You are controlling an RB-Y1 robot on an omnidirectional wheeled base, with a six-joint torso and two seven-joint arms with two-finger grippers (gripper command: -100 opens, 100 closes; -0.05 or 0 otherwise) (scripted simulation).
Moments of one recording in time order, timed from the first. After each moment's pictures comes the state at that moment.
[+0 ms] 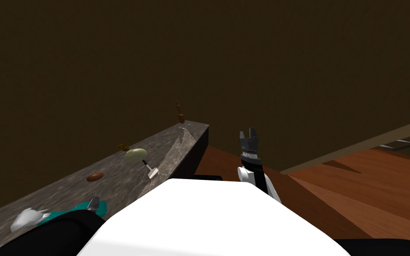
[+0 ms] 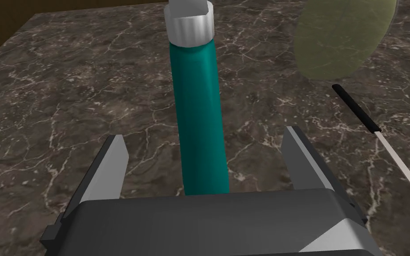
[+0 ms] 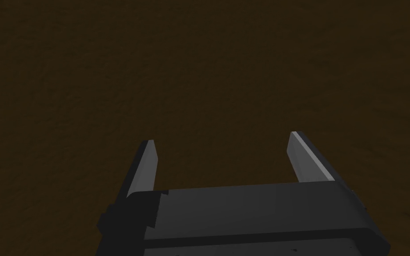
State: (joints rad) left arm 1.02 0.06 0.64 -1.91 1.44 -0.22 0.85; right arm 0.48 0.04 -0.01 -2.26 0.12 -0.50 -0.12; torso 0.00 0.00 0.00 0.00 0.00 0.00
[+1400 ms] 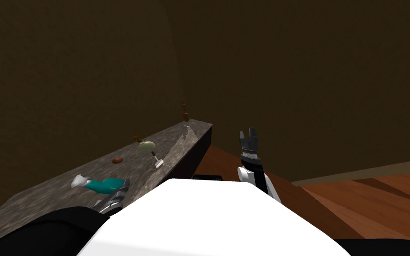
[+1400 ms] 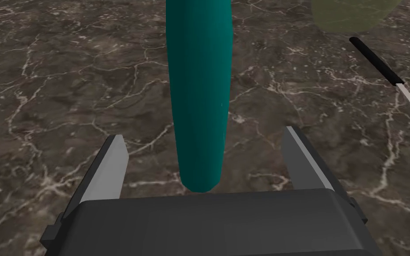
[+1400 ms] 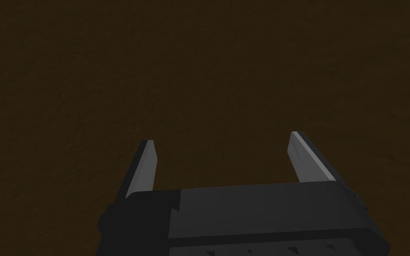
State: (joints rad) left arm 0.73 0.11 0.61 -1.67 1.33 -0.21 0.88; right arm 0.48 0.04 -0.01 -2.26 0.12 -0.50 -0.12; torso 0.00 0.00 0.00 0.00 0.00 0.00
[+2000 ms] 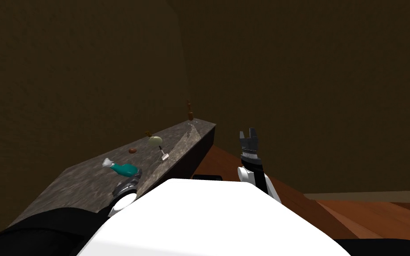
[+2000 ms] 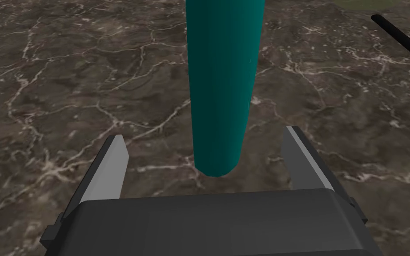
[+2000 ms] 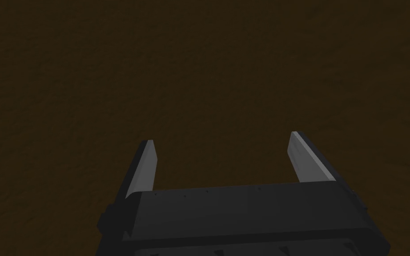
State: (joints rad) left arm 0.53 0.17 0.63 -1.52 1.27 -0.15 0.84; right arm 0.48 0.04 -0.01 -2.26 0.12 -0.50 -0.12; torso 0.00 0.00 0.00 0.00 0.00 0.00
